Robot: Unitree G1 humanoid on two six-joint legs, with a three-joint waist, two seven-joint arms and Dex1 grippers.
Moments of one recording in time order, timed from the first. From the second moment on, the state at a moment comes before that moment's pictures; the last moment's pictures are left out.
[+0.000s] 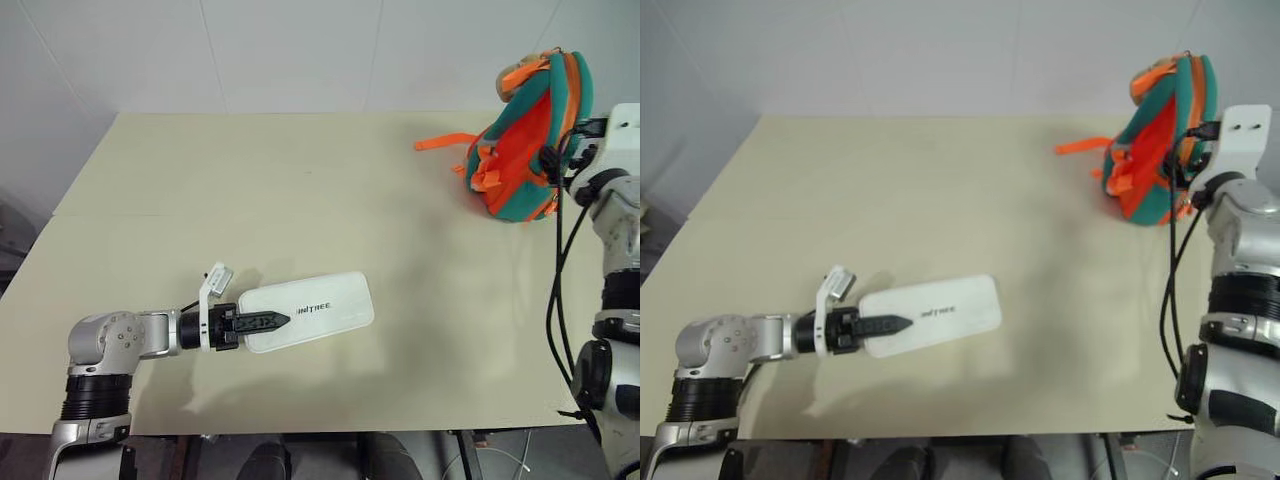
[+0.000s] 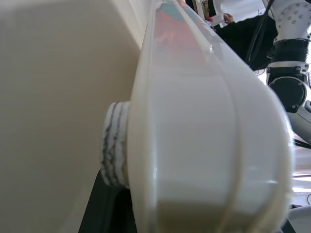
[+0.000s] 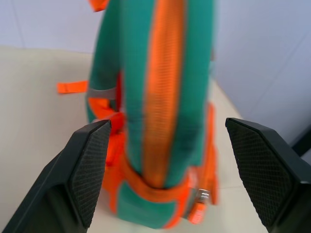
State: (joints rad) left arm -0.39 0.55 0.20 0.00 -0.86 1.40 -0.84; right arm -0.98 -0.71 -0.28 0.64 0.18 0.43 0.25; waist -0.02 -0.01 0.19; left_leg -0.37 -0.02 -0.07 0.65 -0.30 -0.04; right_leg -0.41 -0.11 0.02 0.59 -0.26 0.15
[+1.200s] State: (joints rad) left arm -0.38 0.55 0.22 0.00 -0.89 1.34 -0.78; right arm -1.18 -0.61 -0.22 1.28 0.03 -0.05 0.19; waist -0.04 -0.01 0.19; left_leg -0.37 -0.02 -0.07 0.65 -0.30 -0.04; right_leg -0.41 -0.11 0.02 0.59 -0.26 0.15
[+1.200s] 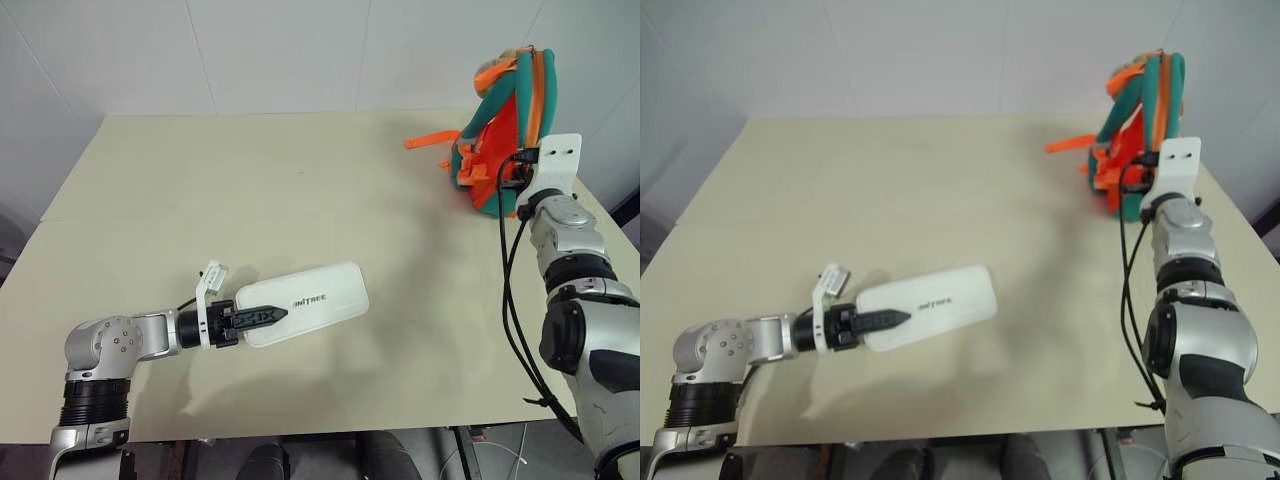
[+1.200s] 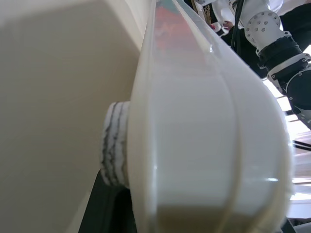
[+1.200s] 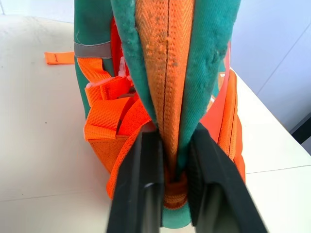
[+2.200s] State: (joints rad) left arm -0.62 0.48 0.02 0.39 -0.73 1.10 -0.96; right arm -0.20 -0.77 -0.82 -0.57 0.50 1.30 0.45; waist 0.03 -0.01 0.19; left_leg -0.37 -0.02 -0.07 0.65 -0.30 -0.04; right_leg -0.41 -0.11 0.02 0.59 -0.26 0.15
